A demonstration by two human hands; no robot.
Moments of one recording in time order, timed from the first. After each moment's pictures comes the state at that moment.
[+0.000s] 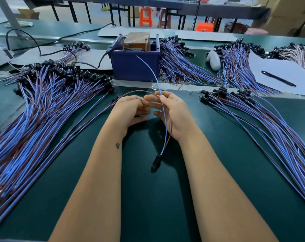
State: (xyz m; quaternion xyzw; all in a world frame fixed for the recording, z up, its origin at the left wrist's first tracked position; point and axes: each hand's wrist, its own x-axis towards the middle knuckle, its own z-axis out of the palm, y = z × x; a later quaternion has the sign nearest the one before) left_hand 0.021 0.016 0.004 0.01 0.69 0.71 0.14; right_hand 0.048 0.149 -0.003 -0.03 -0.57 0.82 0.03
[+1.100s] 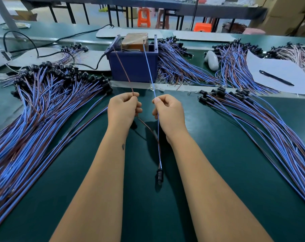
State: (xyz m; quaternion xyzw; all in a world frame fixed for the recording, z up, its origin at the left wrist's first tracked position) left_hand 0.009 0.021 -0.012 -0.03 0.73 0.68 -0.04; right_hand 0.050 0.135 -0.011 -0.12 -0.75 0.63 0.18
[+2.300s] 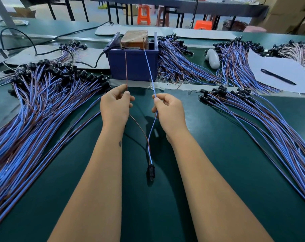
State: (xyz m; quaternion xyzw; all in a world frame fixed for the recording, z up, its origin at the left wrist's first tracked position) left_hand -0.003 0.013 -0.017 -0.03 0.72 0.68 -0.12; right_hand 0.045 0.136 -0.011 -0.13 -0.74 0.64 0.17
